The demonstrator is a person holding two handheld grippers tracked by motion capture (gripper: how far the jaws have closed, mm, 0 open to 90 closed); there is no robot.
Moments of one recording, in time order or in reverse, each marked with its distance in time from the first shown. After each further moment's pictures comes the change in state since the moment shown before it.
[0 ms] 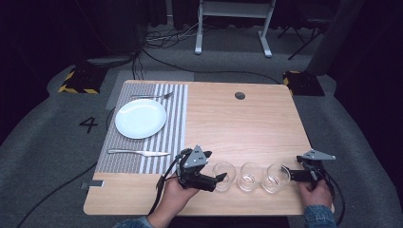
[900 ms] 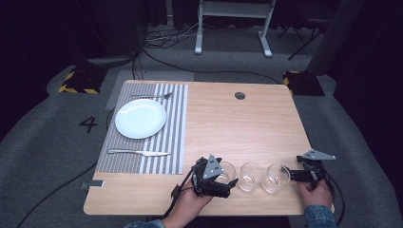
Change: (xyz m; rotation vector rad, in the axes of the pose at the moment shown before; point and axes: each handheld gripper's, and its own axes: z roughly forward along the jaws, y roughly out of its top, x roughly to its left) left arm -0.026 -0.019 0.041 -0.016 0.125 0.024; right arm 0.000 0.000 0.000 0.000 0.000 -0.001
